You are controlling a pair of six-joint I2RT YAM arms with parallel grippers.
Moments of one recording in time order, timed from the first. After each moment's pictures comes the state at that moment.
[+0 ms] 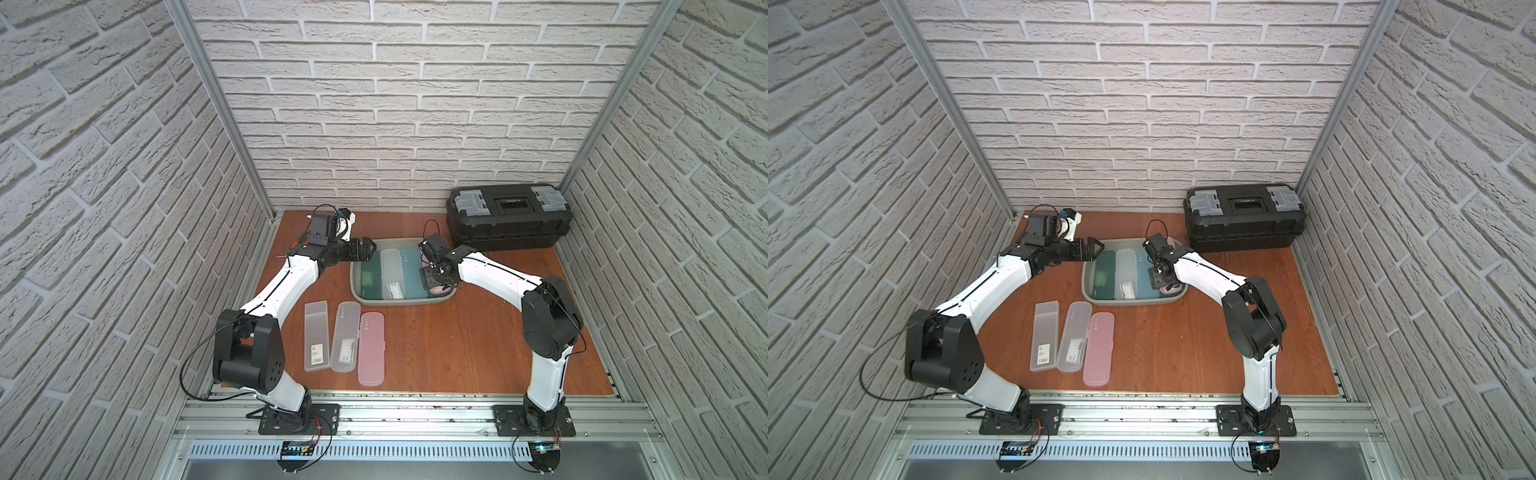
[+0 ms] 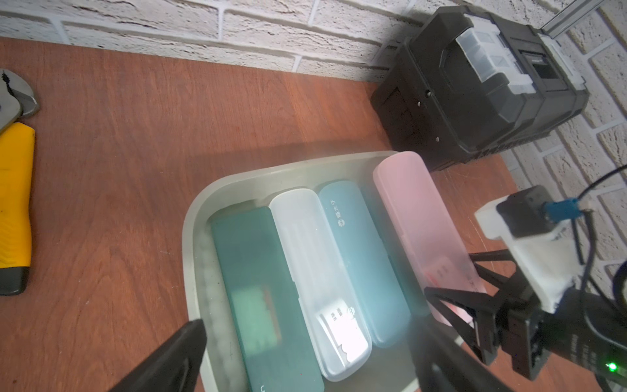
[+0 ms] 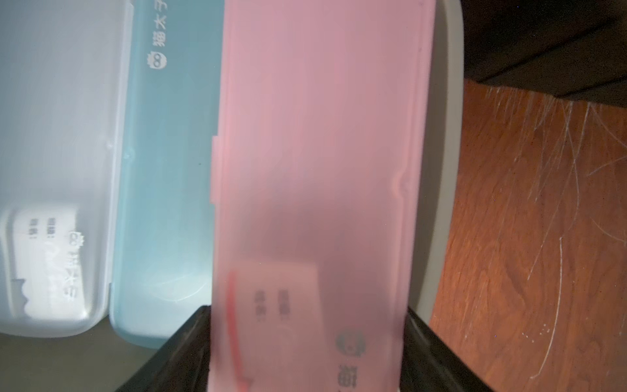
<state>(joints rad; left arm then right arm) -0.22 1.56 1.24 -0.38 0.36 -0.19 0.54 1.94 1.49 -0.77 0.29 0.36</state>
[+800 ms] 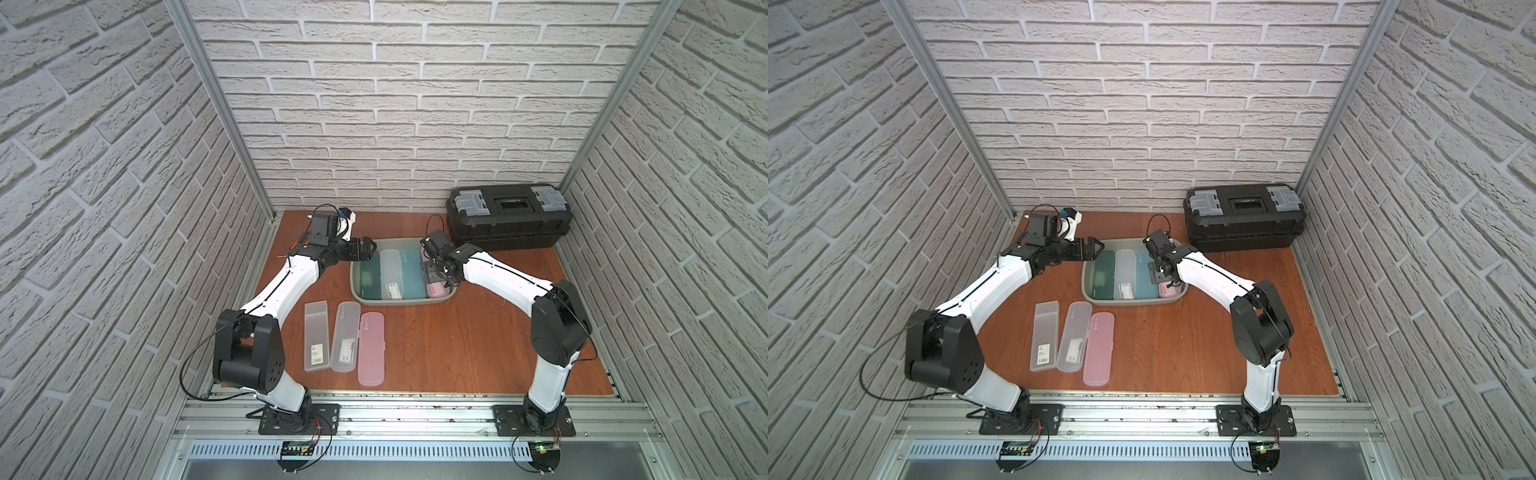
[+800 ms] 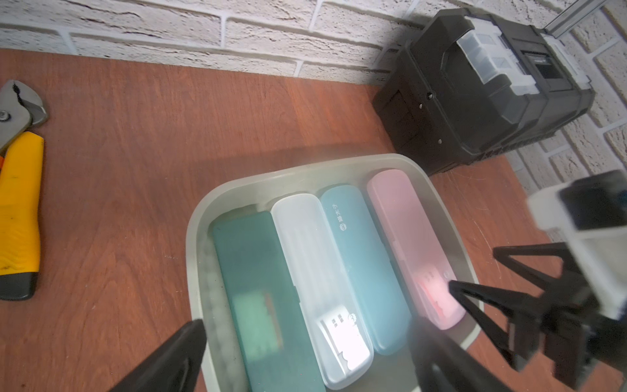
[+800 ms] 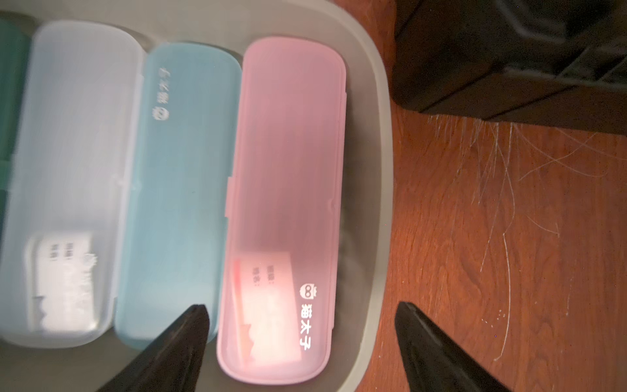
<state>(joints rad) -0.23 1.56 1.23 -0.37 0.33 -0.17 0.57 1.83 1.48 -0.76 0.36 0.39</state>
